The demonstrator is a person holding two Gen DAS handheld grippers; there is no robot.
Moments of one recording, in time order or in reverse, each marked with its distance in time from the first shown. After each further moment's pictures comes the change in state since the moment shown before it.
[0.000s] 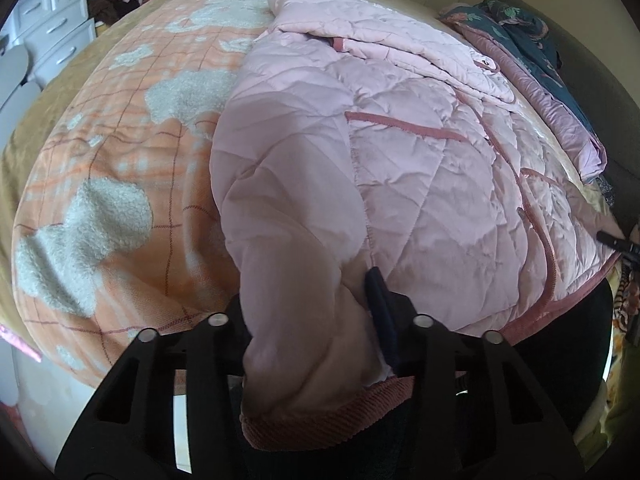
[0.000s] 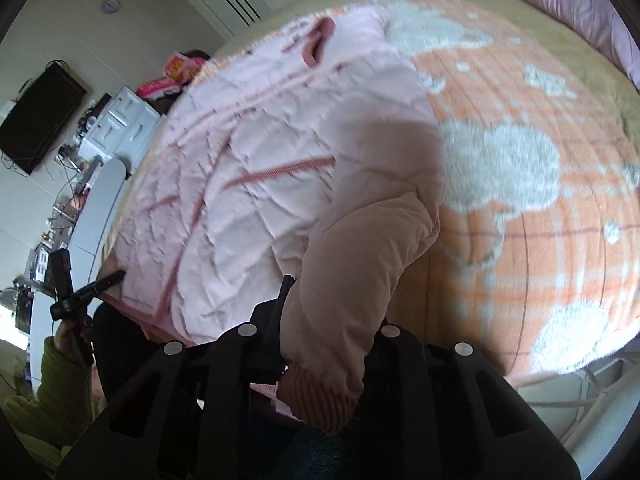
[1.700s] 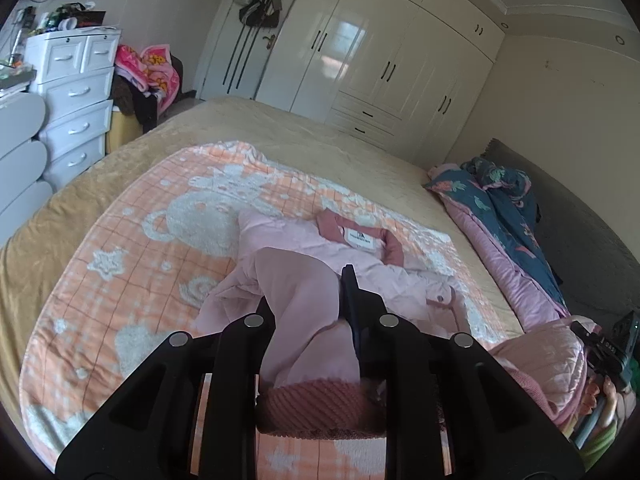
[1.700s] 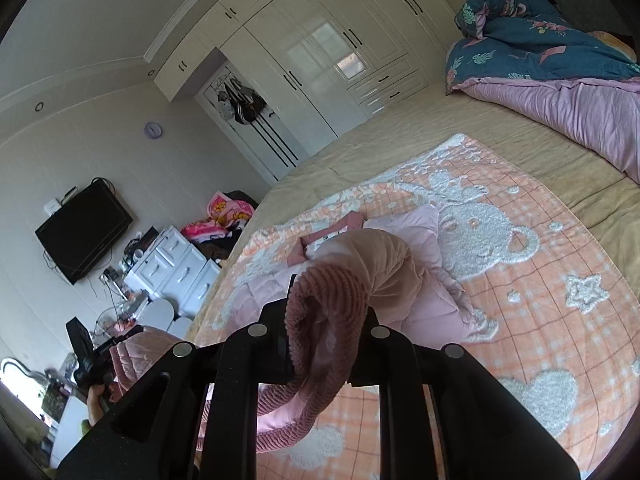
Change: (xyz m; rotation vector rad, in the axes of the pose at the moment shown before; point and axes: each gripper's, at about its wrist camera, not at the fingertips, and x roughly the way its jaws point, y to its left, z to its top) left arm -0.093 -0.037 0.191 -0.179 -0.526 -0.071; right arm -0.053 0.017 0.172 0.092 -0.477 0.156
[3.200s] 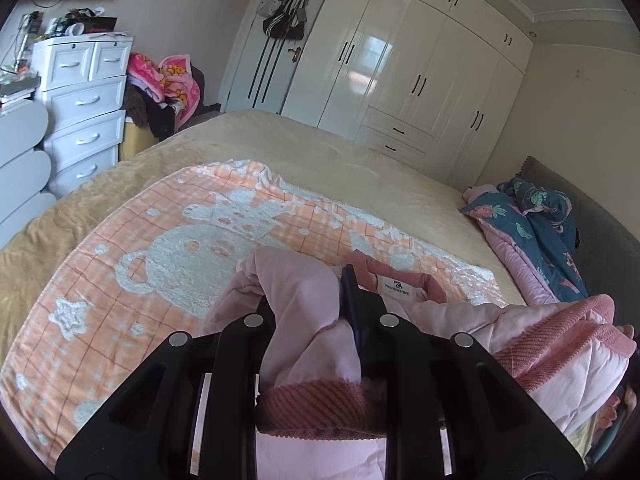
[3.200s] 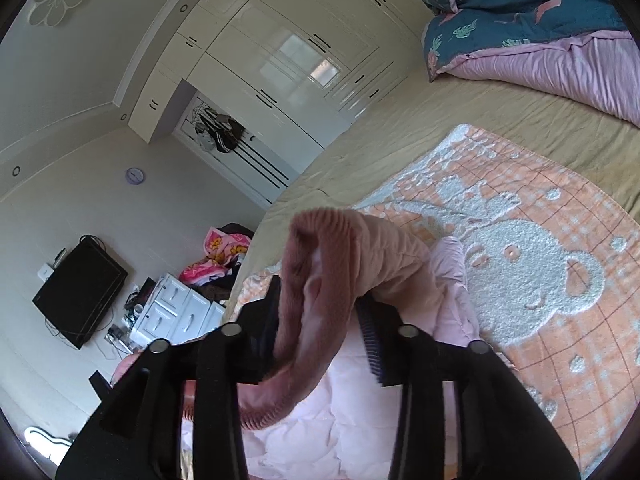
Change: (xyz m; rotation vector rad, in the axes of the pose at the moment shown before) left arm 0.129 0.000 0.047 -0.024 -0.060 0.104; right arm 0.131 -0.046 0.064 0.170 -0.048 0.018
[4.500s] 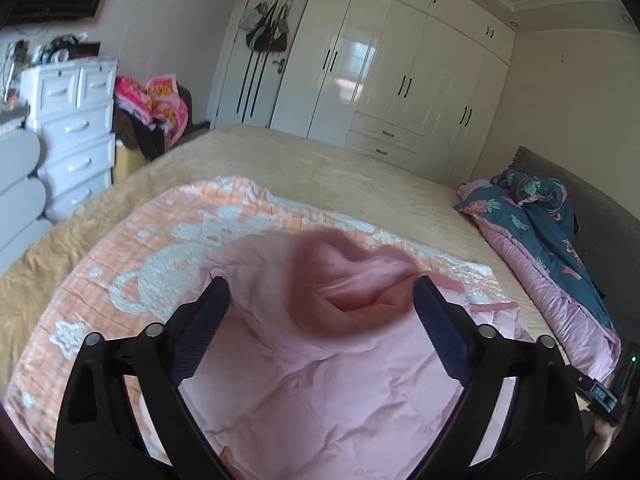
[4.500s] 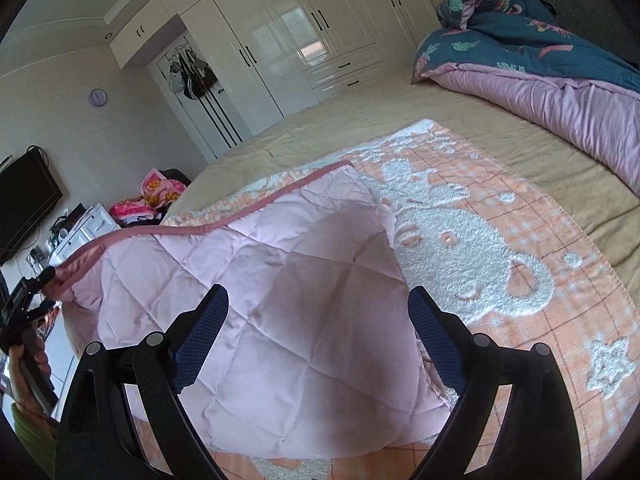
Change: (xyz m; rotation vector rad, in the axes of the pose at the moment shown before) left arm -0.011 -0.029 -0.001 0.096 -0.055 0.000; right arm 0.019 -0.023 -0.054 -0.284 0.068 -0.264
